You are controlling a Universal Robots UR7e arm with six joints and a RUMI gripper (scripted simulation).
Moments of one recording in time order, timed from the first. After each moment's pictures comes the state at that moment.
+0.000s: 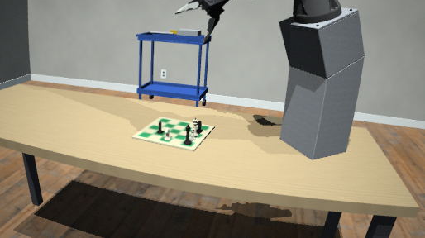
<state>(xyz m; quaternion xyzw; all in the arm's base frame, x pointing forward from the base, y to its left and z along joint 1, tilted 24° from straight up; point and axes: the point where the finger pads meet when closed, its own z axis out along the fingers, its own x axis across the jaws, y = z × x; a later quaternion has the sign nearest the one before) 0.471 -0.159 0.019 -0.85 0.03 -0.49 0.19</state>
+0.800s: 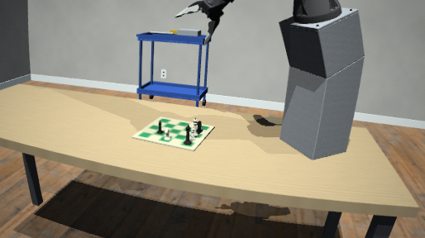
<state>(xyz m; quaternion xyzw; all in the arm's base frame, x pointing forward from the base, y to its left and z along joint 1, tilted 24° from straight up) 0.475 -0.164 0.005 -0.85 0.02 -0.48 0.21</state>
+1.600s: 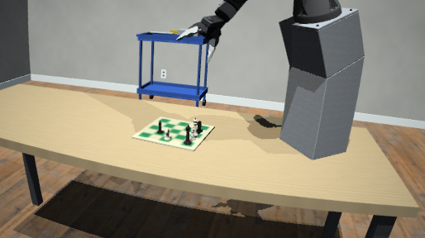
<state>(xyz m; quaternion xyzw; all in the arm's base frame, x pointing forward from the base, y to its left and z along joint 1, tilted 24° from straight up) 0.502 -0.177 -0.081 -0.85 0.00 -0.41 0.32</state>
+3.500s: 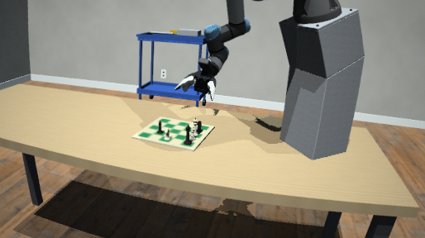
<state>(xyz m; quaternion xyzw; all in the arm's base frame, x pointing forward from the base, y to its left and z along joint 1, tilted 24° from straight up) 0.526 -0.098 -0.231 -0.75 -0.08 -0.21 0.63</state>
